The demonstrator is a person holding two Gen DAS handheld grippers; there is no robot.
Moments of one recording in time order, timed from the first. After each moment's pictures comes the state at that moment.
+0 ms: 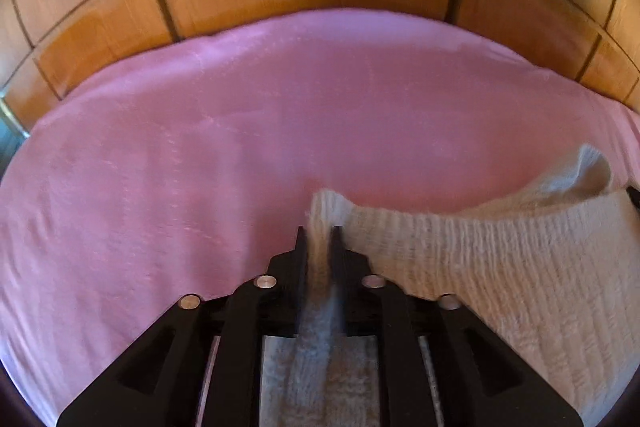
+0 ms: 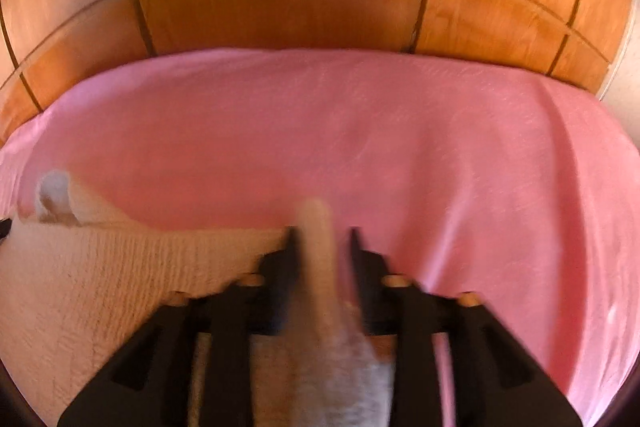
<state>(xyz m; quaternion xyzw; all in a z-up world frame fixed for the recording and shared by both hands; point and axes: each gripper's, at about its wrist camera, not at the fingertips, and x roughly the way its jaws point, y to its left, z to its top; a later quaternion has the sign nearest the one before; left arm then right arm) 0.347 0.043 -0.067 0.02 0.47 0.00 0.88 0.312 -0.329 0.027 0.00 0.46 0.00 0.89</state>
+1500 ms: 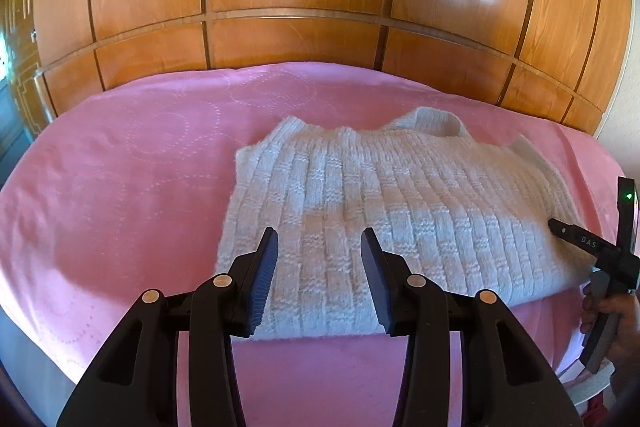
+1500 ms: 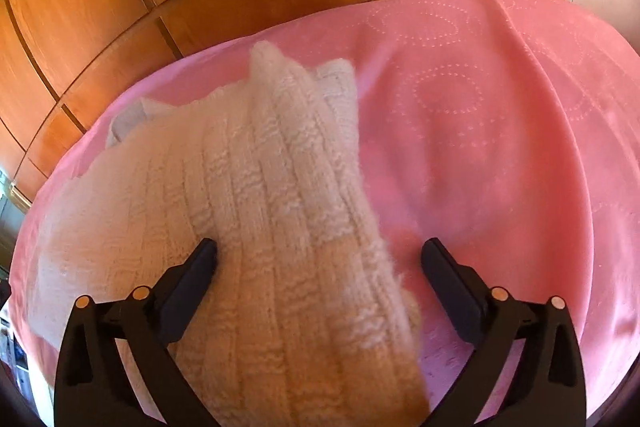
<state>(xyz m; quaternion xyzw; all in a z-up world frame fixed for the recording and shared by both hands) 0.118 0.020 -0.021 -0.02 0.36 -0.03 0.93 0.169 -0.355 0.004 0.14 0.45 0.01 0.88</state>
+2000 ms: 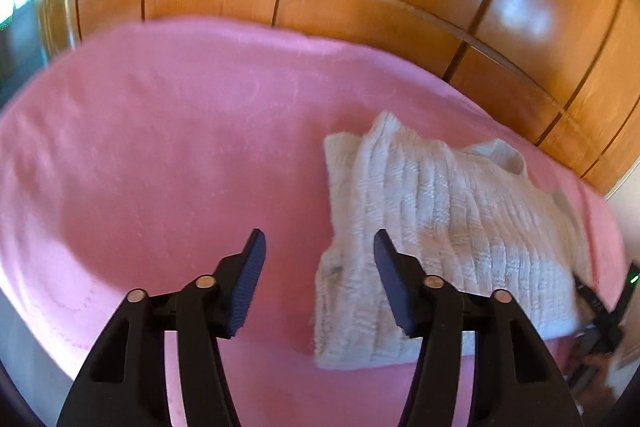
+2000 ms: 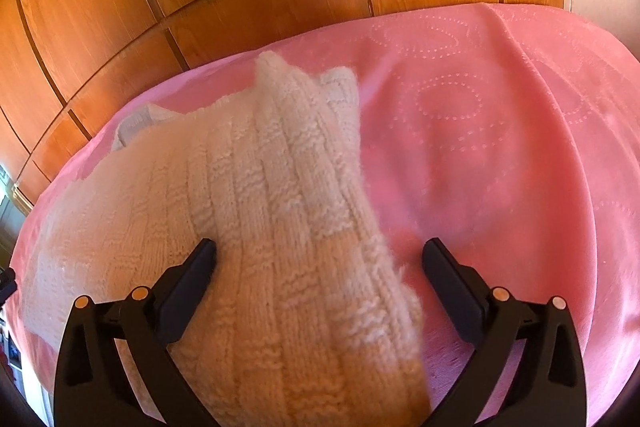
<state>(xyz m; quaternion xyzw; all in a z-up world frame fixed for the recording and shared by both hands) 0.149 0.125 -0.046 -0.15 0.41 0.00 0.90 0.150 -0.358 -0.001 0.14 0.41 0.01 0.90</state>
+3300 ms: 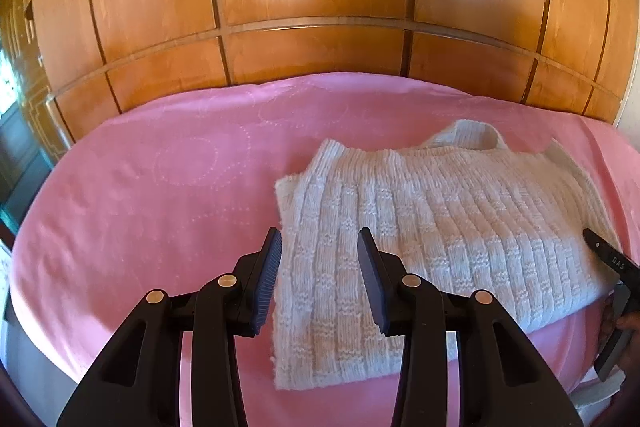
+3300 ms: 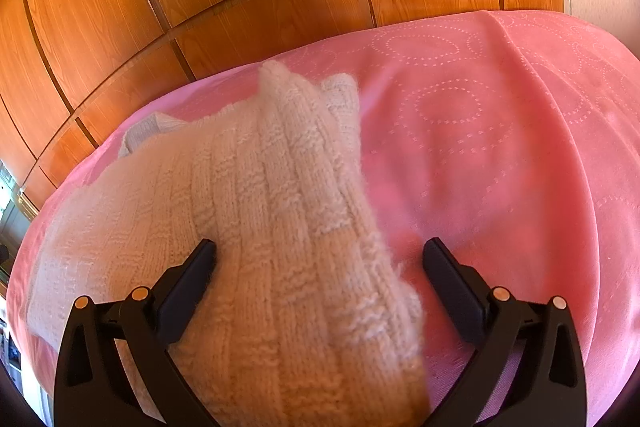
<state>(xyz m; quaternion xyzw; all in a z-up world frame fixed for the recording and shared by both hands) 0.147 0.042 -0.004 0.03 0.36 0.00 0.93 0.144 -0.362 -0.002 0.14 0.39 0.03 0.91</state>
